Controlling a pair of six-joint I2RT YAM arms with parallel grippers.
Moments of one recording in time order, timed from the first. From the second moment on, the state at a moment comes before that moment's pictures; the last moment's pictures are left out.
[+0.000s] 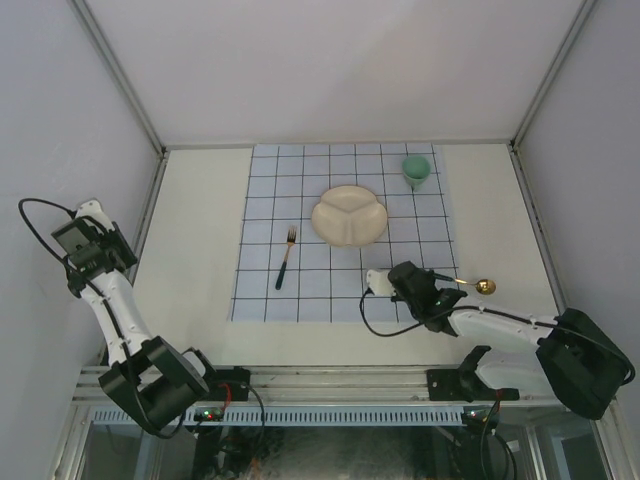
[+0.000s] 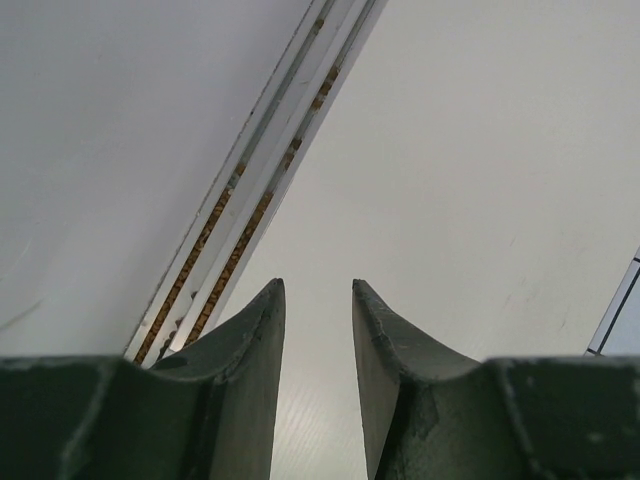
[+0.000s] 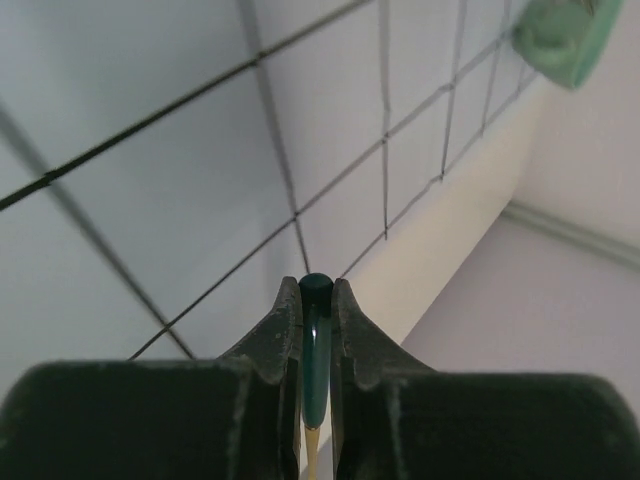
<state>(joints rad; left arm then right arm) 0.69 1.08 0.91 -0.48 0.16 0.11 0.74 1.17 0.44 -0.10 0.53 -0.85</state>
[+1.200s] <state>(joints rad) 0.72 0.95 0.90 -0.49 0.02 0.12 0.97 1.66 1.07 -0.78 -0.06 -1.16</state>
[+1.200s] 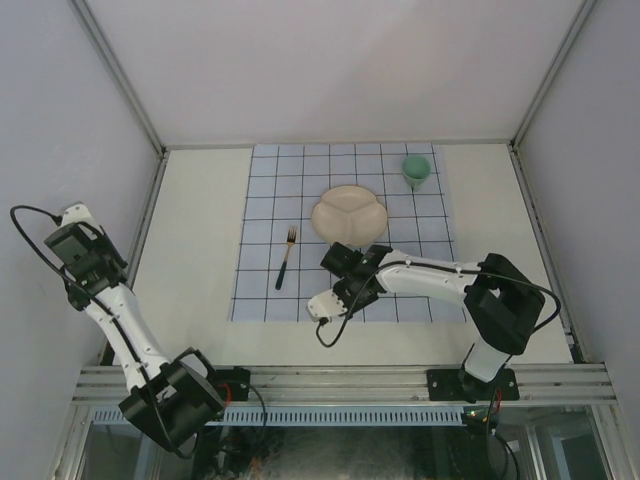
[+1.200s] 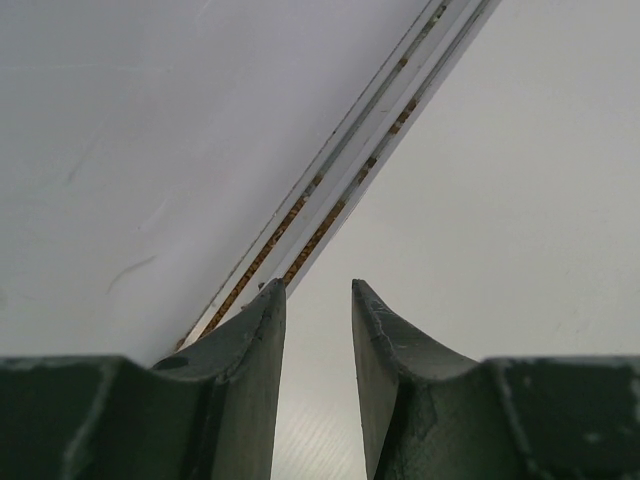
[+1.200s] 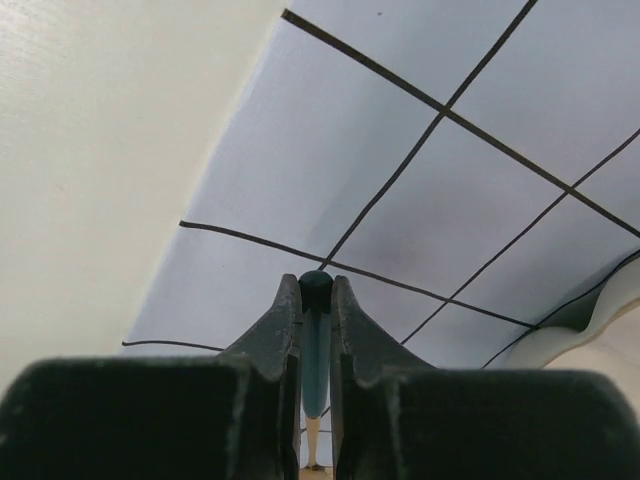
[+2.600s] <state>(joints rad) 0.75 0.84 0.85 -0.46 0.16 0.08 0.57 1.15 0.60 -0.40 0.21 -0.62</state>
